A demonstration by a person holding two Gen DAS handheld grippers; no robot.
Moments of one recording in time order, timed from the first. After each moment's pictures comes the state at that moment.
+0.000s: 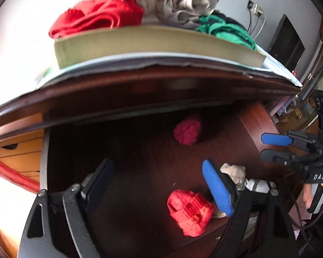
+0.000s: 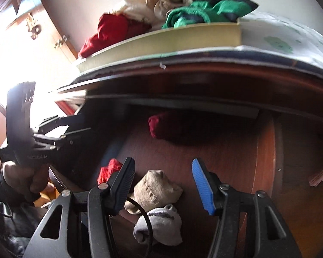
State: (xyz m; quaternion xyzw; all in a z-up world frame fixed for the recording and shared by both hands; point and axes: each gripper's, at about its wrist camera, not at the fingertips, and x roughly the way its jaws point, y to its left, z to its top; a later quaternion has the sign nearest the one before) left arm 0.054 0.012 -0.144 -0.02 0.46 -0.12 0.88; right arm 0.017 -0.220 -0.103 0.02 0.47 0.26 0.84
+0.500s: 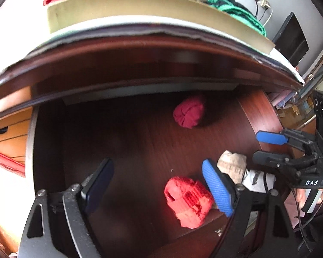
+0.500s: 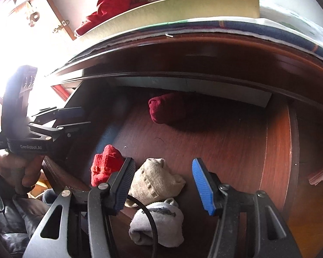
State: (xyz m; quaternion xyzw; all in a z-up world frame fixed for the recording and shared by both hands) left arm 0.060 0.010 -0.164 -0.04 0.52 -0.12 0.85; right arm 0.025 -0.208 -0.122 0.00 0.51 0.26 0.82
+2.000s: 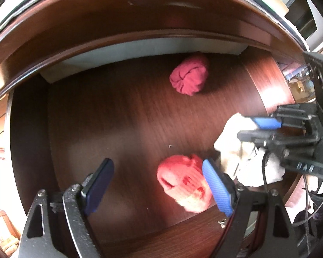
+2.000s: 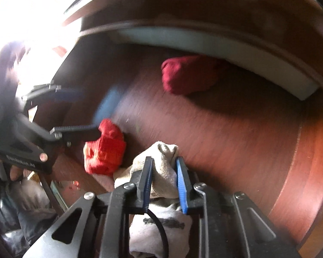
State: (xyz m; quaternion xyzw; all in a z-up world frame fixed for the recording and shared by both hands) left arm 0.079 -0.020 -0.196 0.01 0.61 -0.12 0.78; right arm 0.069 -0.156 -0.168 -0.05 0.60 0.29 0.74
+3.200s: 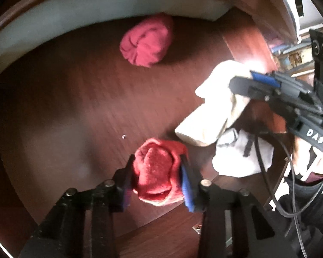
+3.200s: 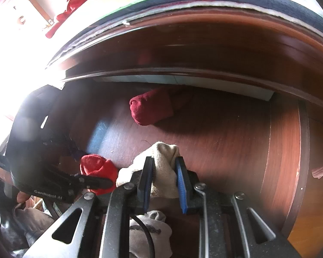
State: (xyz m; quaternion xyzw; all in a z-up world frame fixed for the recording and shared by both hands) left arm 0.117 -0.078 -0.241 -0.02 0.68 -0.23 0.70; right arm 0.078 -0.216 -0.142 0.01 0.55 0.25 0.79
